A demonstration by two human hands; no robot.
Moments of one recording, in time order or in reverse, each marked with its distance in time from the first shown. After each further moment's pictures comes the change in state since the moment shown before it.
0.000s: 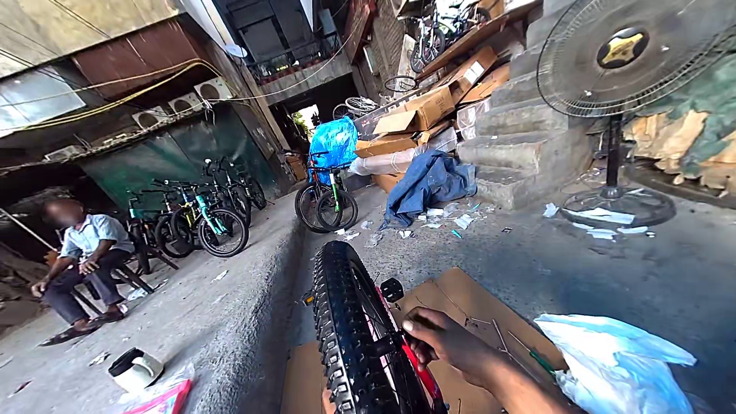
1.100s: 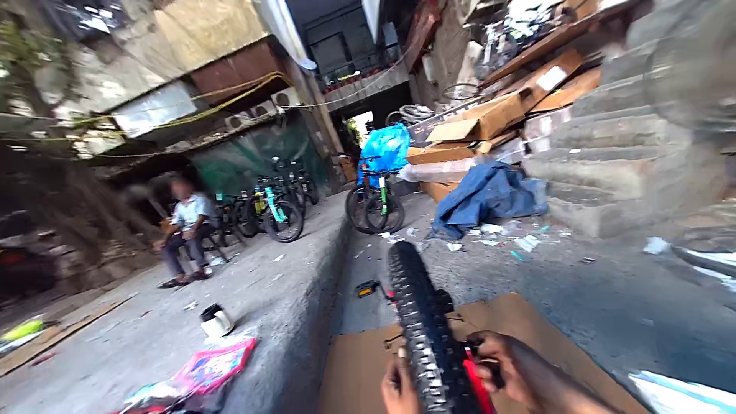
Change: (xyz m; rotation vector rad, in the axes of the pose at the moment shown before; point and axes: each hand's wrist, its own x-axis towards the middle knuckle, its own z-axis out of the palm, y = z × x) left_hand -0.029 0.040 0.029 0.260 0.119 0.165; right_hand 0.006 -0.014 0.026 0.203 0.176 0.241
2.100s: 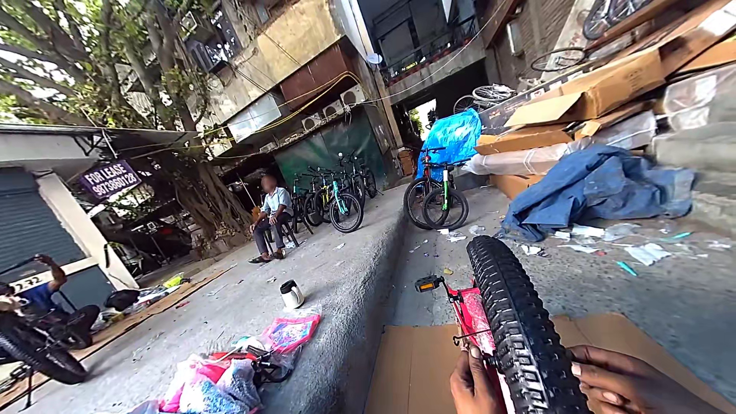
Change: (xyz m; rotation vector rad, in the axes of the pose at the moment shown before) left_hand -0.007 0.001 -0.004 -0.048 0.002 0.094; right_hand -0.001 -0.003 -0.021 -0.223 -0.164 -0.125
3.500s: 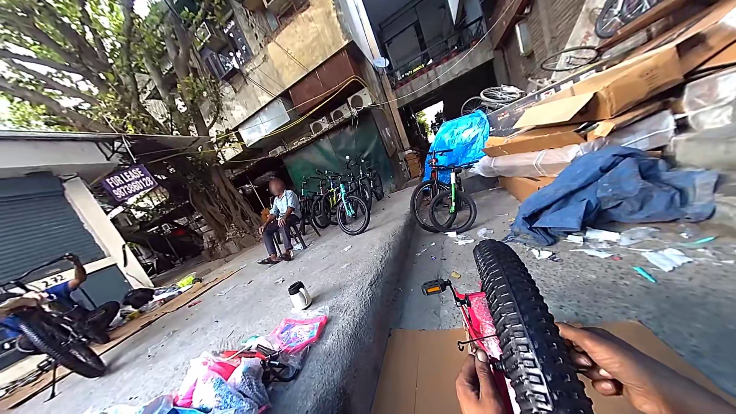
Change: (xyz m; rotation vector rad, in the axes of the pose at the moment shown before) left_hand 0.000 0.000 0.000 -0.115 -0.006 -0.004; right_hand 0.055 -0.023 0.009 -0.084 0.173 0.239
